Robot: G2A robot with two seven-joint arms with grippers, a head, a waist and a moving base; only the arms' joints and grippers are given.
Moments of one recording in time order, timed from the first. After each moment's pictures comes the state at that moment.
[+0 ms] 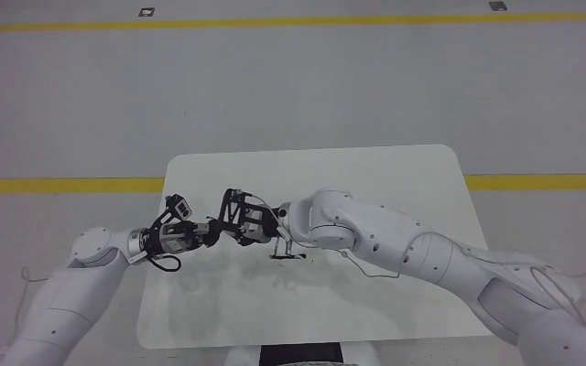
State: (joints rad) left arm 1.37 -0.83 -1.24 -1.28 -0.88 -0.14 -1.35; right arm -0.60 -1.21 0.25 -1.58 -0.66 -0.34 0.40
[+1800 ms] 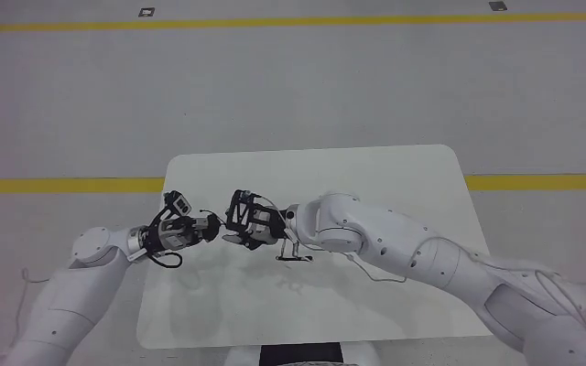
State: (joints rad) left arm 1.38 -0.84 -1.27 -1.29 -0.92 -0.15 -1.33; right arm -0.65 -1.17 0.28 -1.61 -0.67 -0.34 0.39
